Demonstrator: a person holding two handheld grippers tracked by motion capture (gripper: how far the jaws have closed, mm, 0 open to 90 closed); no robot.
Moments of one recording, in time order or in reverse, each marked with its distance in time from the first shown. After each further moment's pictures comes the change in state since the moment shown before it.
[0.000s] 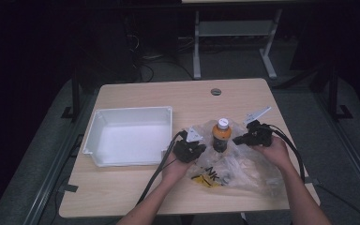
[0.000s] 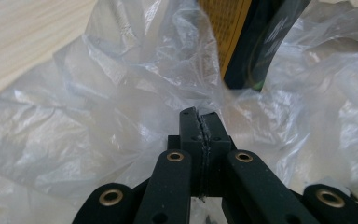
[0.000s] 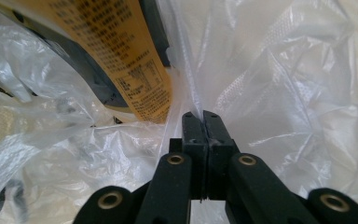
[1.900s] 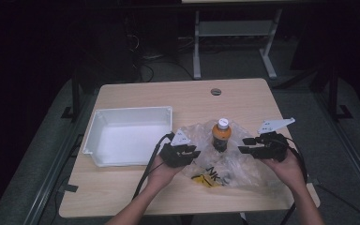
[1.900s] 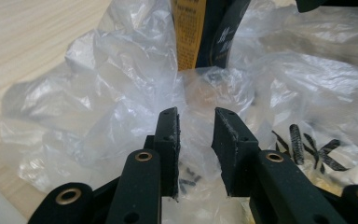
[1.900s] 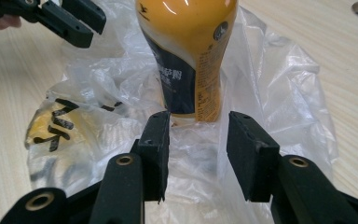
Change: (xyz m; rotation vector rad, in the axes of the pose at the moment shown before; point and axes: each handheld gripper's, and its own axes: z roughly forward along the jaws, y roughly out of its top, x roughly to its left) left arm 0.000 0.001 -0.058 -0.049 -0.058 0.026; right arm 0.067 -0.016 -0.058 -0.176 -0.126 0.017
